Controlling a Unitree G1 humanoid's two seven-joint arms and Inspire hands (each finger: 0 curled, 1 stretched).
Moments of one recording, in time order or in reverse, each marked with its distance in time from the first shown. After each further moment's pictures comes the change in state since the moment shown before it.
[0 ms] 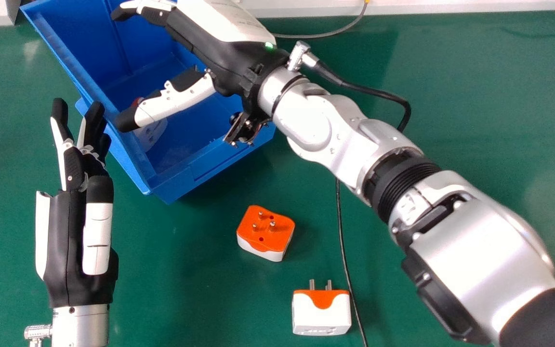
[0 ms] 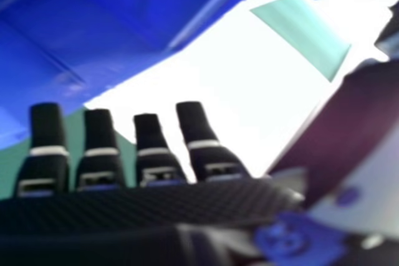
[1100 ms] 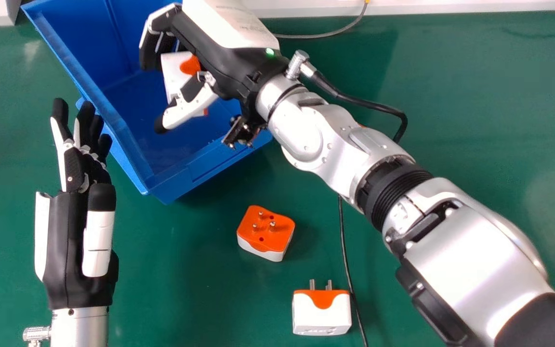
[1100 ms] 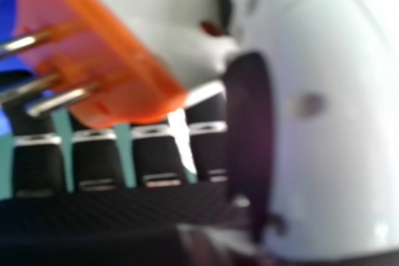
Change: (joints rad) left arm 0.022 -0.008 0.004 -0.038 0.022 0.025 0.016; right arm -0.004 0.049 0.059 0.008 -0.069 0.141 -0.140
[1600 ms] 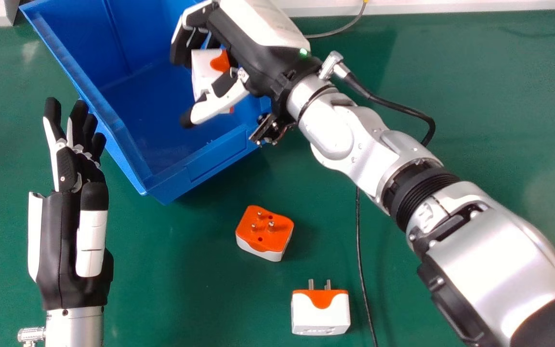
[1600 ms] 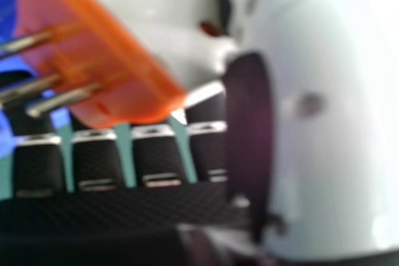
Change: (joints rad) left arm 0.004 -0.001 0.010 -0.021 -0.038 0.008 -0.040; right arm 0.062 -0.058 -0.027 -0.008 0.035 -0.026 0.048
